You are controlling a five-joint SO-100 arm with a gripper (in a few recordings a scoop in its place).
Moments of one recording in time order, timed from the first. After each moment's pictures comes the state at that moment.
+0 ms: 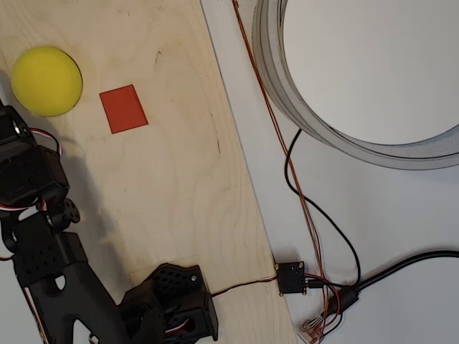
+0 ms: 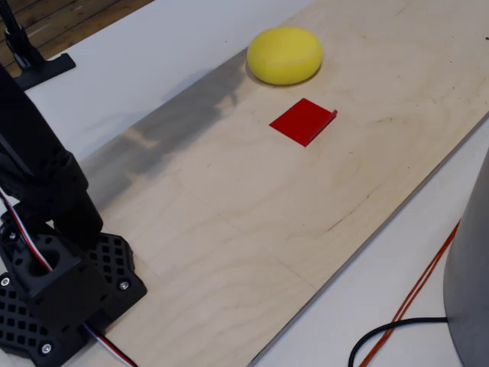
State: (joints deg) arm 78.1 92.0 113.4 5.7 20.2
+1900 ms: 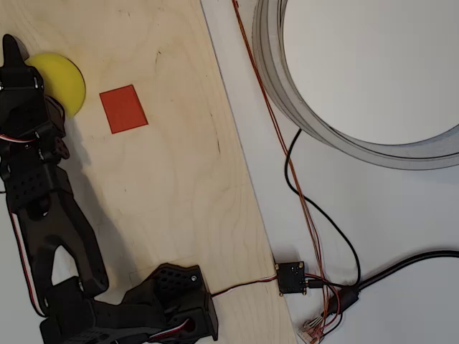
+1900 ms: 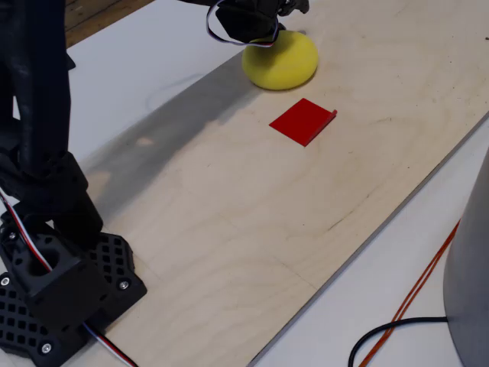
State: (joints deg) arm 78.5 57.1 90.7 11.4 37.0
